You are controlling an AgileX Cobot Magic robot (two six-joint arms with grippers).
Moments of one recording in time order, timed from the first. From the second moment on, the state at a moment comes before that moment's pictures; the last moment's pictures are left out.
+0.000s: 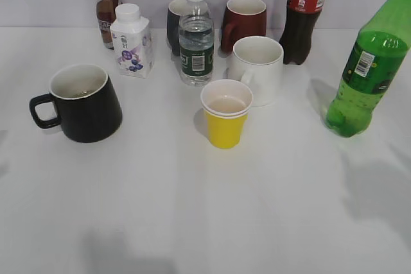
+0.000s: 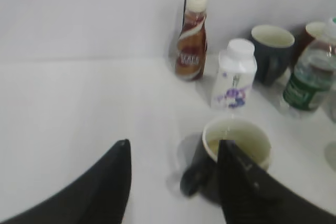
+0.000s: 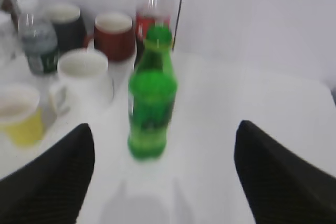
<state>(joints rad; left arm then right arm) -0.18 0.61 -0.59 0.06 0.41 -0.13 0.24 0.48 -0.71 -0.02 0.58 -0.09</state>
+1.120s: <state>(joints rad) -0.18 -0.01 -0.52 0.10 1.07 -0.10 0.24 0.05 -0.50 0.01 1.06 -0.09</state>
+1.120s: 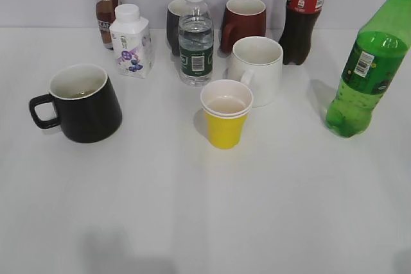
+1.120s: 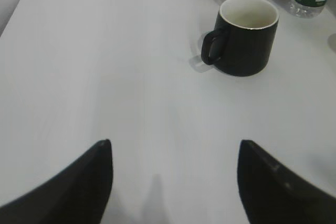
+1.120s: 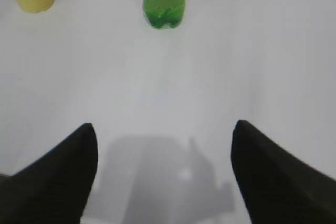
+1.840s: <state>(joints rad) -0.04 -0.01 -0.52 0.10 1.07 -0.10 0.04 0.02 -0.50 0.00 1.04 -0.09</state>
